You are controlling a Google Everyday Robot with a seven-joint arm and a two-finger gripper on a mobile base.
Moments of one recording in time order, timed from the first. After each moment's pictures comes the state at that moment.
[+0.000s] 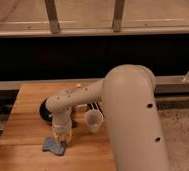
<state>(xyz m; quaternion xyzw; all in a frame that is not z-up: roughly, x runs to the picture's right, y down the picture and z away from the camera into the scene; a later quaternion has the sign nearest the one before) -0.165 0.280 0.761 -0.45 0.23 0.45 0.73</state>
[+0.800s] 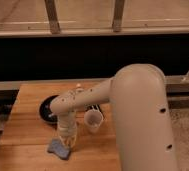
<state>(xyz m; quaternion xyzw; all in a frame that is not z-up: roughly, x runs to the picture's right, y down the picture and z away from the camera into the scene) -0.118 0.291 0.737 -0.43 0.28 0.48 0.71</state>
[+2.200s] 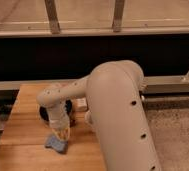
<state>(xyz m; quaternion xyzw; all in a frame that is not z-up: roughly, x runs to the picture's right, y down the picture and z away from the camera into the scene) -0.166 0.268 0.738 -0.42 0.32 0.41 0.74</state>
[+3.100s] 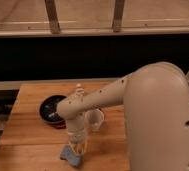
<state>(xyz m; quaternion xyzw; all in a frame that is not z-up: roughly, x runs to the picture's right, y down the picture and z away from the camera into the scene) -0.056 0.304 0.698 -0.42 0.36 0.50 0.67</state>
